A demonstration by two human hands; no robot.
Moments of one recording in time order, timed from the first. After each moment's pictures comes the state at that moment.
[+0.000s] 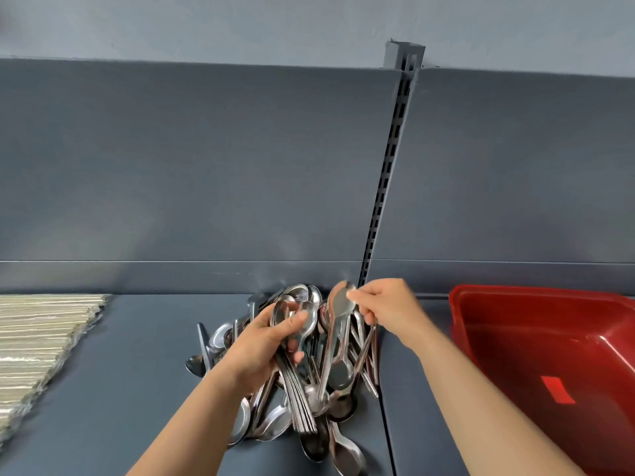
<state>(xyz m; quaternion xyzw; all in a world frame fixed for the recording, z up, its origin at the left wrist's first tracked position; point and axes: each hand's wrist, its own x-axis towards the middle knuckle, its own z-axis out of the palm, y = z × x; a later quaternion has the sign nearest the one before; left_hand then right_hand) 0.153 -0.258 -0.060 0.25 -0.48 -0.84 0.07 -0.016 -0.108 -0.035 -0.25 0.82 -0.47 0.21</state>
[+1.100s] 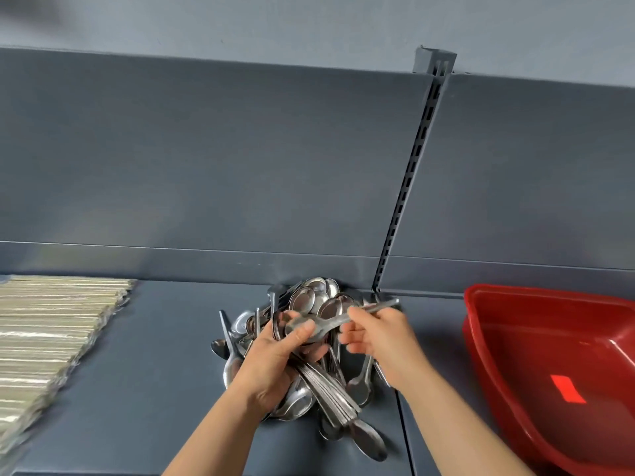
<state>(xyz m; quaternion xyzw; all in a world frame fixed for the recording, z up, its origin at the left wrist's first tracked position) 0.193 -0.235 -0.061 0.24 -0.36 -0.89 0.16 0.074 -0.112 -0.028 -0.08 0.66 -0.67 0.33</state>
